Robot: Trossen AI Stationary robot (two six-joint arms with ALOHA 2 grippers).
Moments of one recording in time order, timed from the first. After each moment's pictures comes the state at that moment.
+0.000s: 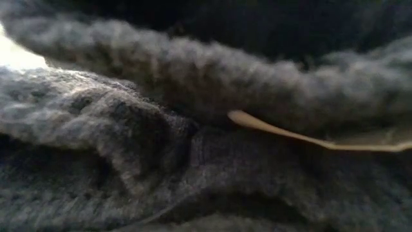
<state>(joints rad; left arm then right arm) -0.01 0.03 0.01 0.06 -0.05 -0.24 -0.04 0.02 0.09 -0.32 0.34 0.08</state>
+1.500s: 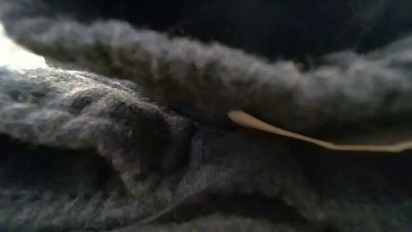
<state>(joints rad) -0.01 0.03 0.01 0.06 -0.05 -0.24 -0.04 0.02 0.08 -0.13 0.33 0.51</state>
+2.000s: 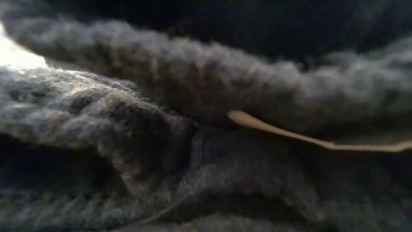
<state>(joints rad) -0.01 0.03 0.01 0.07 -0.16 -0.21 -0.04 0.02 0.08 0.37 -0.06 0.64</state>
